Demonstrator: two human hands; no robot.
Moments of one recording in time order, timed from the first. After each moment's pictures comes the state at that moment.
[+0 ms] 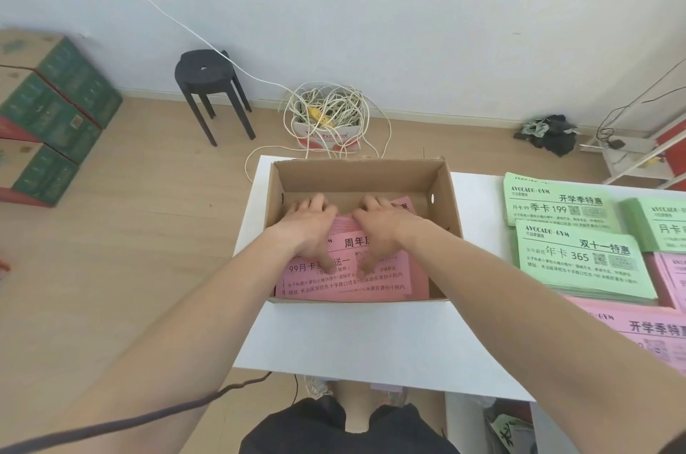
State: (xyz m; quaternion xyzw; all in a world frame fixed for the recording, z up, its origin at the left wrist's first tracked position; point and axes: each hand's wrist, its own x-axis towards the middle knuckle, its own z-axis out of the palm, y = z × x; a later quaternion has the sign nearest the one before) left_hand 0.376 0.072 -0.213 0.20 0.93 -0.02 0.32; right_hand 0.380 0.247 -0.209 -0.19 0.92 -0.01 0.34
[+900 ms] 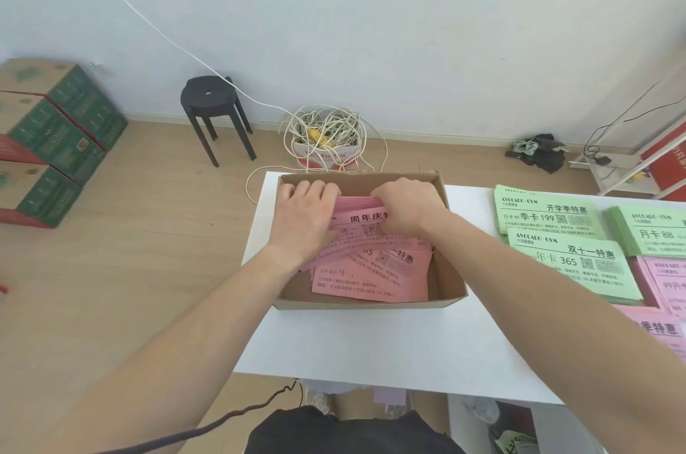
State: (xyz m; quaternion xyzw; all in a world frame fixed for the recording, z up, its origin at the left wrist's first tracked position) left_hand 0.398 0.061 -0.179 0.20 0.98 0.01 -0.06; right_hand 0.385 0.264 -0.140 -0.14 0.98 -0.04 0.16
